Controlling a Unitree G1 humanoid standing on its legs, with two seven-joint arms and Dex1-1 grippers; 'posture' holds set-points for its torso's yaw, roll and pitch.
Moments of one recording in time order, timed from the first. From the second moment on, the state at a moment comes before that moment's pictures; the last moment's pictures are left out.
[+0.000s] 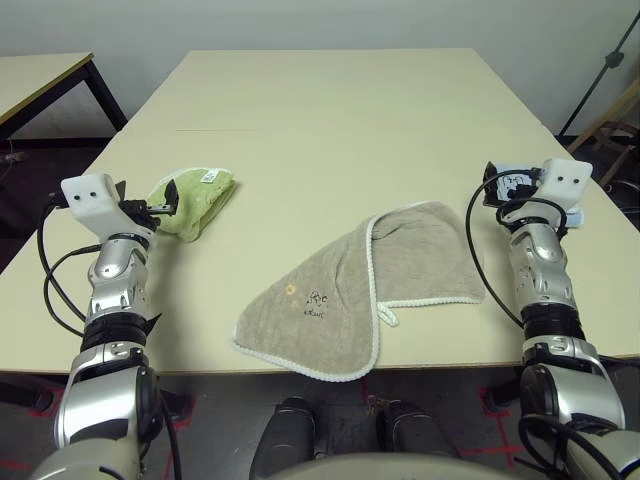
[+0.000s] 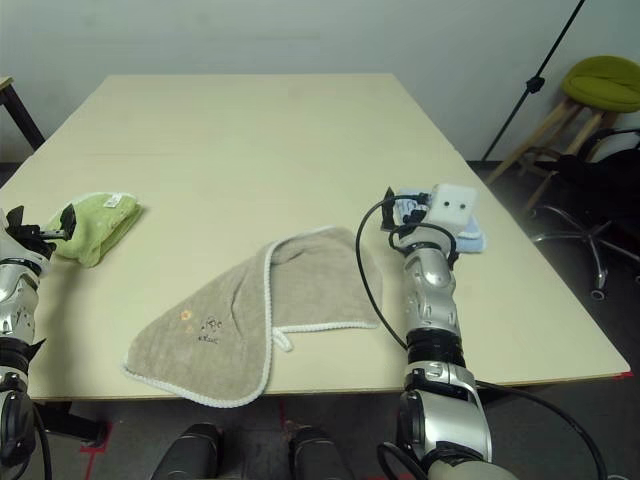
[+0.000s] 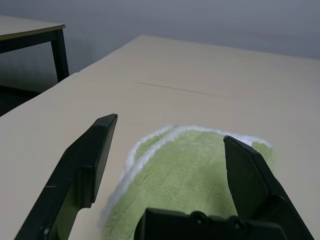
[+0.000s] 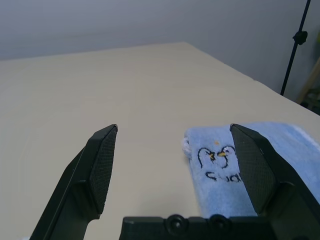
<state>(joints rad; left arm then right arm) -0.53 0.57 0.36 0.83 -0.21 -0.28 -0.24 -0.54 -0.29 -0.31 0.60 0.21 -0.19 0.10</state>
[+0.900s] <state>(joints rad) -0.49 0.66 0.34 0.46 -0.41 0.00 -0.70 -0.92 -0.54 -0.06 0.74 0.16 0.38 0.60</state>
